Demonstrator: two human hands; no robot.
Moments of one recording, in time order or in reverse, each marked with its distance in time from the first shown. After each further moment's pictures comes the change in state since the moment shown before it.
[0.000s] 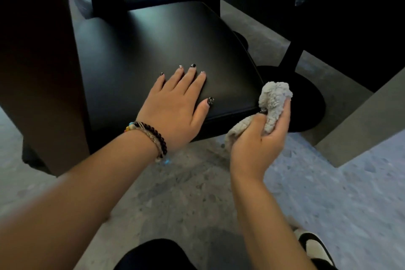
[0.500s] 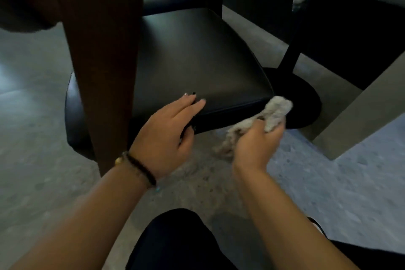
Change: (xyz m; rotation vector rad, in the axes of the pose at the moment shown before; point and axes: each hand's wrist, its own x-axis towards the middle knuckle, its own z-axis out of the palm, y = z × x) left_hand -0.090 -0.018 -0.017 -0.466 0.192 0.091; right_hand -0.031 -0.014 -0.005 0.039 0.022 0.293
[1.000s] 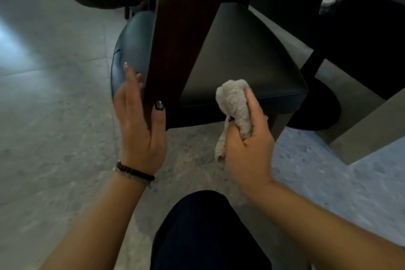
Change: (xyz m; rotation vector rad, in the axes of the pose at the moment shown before) left_hand -0.067 -0.049 -0.019 -0.193 0.743 -0.129; right_hand -0.086 -0.008 -0.020 -0.151 -0.711 -0.578
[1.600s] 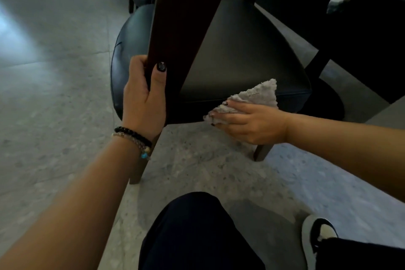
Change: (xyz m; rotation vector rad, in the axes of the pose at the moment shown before) left_hand 0.041 0.009 0.010 -0.066 -0.082 -0.243; right_hand 0.113 0.079 -0.044 -1.157 -0.903 -1.692
